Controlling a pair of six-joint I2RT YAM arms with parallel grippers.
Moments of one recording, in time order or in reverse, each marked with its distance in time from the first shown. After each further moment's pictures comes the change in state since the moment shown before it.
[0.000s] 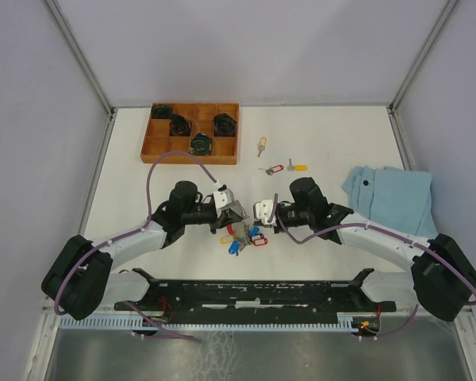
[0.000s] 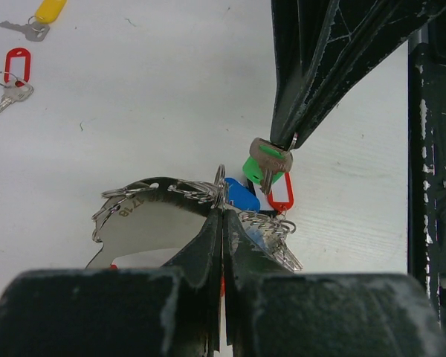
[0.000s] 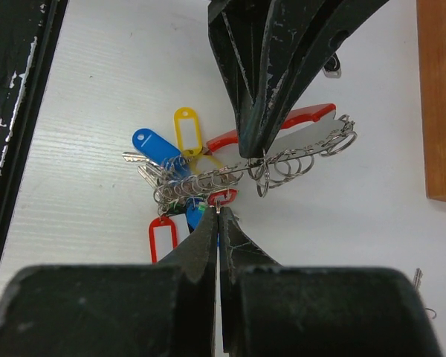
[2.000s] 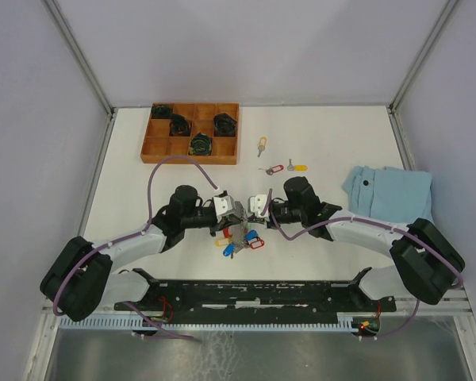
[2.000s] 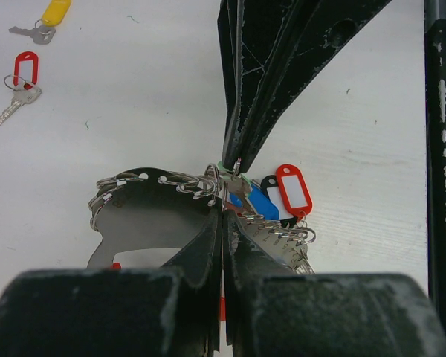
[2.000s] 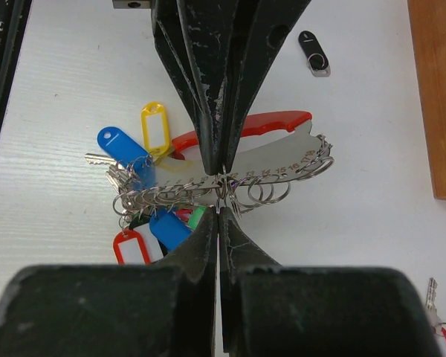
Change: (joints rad) left arm -0.021 -0.013 -0.046 0.038 -0.038 0.062; right arm 0.000 0.137 -0.009 0.200 0.023 0.096
